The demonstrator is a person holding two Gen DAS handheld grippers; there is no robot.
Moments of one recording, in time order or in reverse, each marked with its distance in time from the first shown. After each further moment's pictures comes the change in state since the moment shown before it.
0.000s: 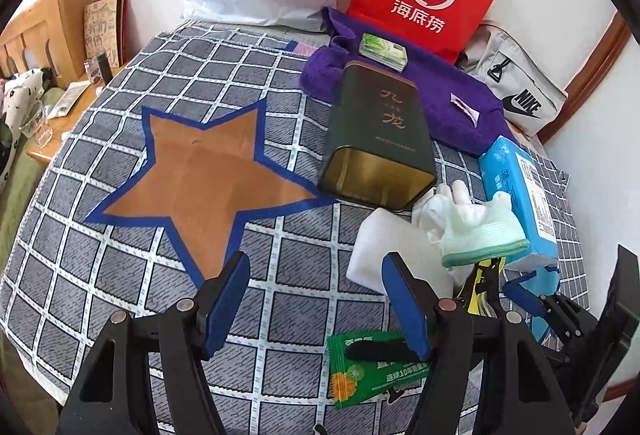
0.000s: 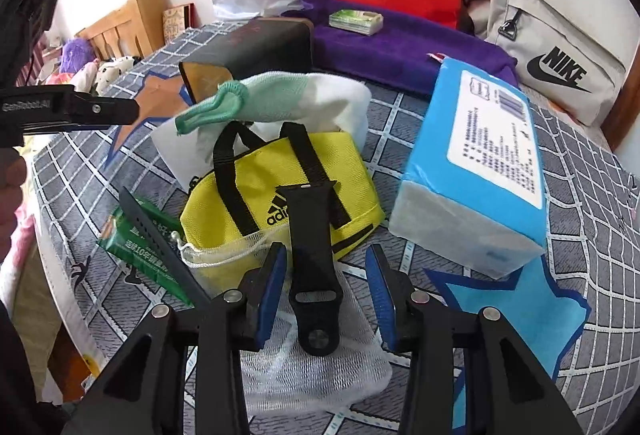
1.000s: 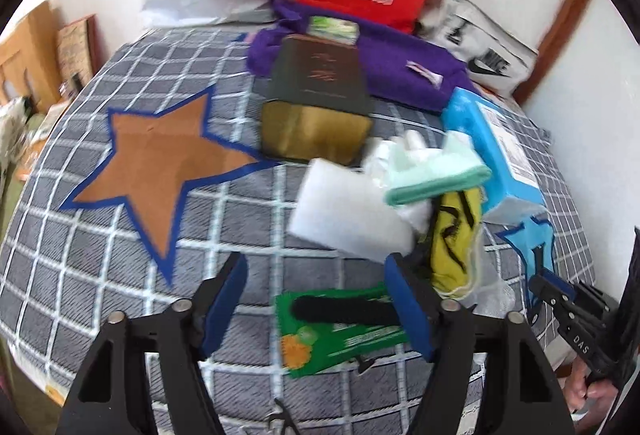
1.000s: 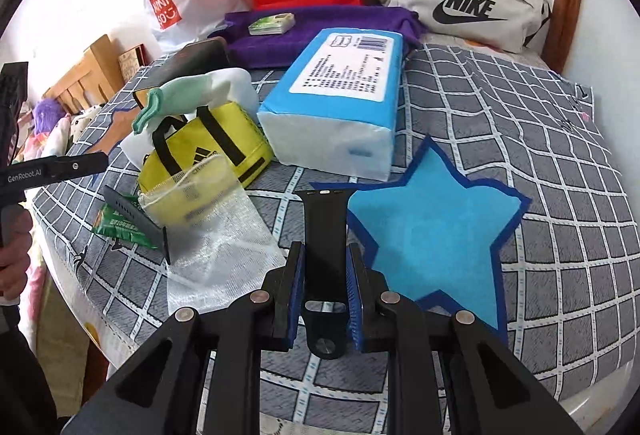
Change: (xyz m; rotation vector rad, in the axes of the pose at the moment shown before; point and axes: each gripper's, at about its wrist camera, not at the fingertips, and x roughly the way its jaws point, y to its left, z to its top) left arm -0.001 -0.045 -0.035 0.152 -0.007 -0.032; right arm -0.050 -0.066 -0.060 0.248 -0.034 -0.035
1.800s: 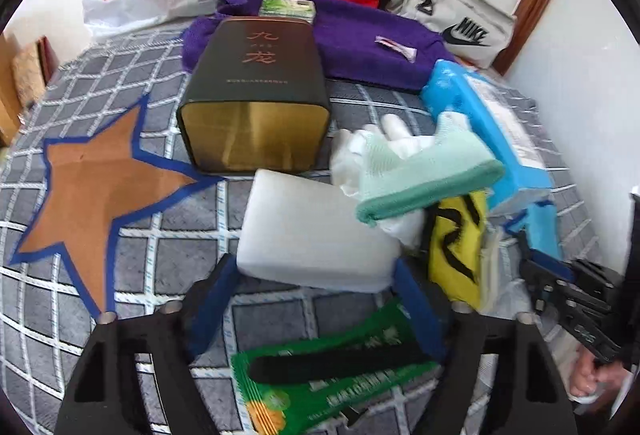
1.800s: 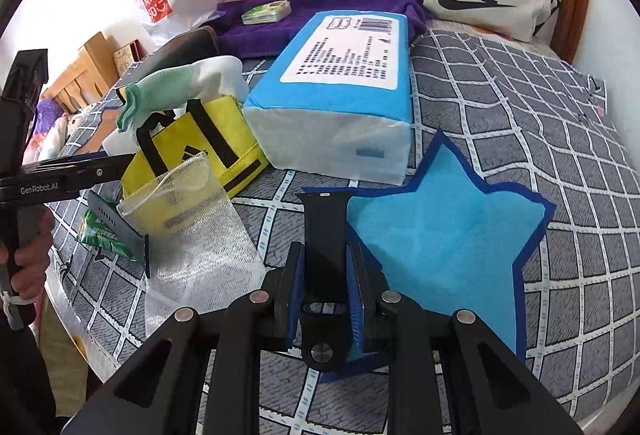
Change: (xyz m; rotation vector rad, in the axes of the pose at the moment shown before) left arm 0.040 -0.011 0.016 0.091 0.047 -0.081; right arm 0.028 0.000 0.012 -0.002 0.037 0.009
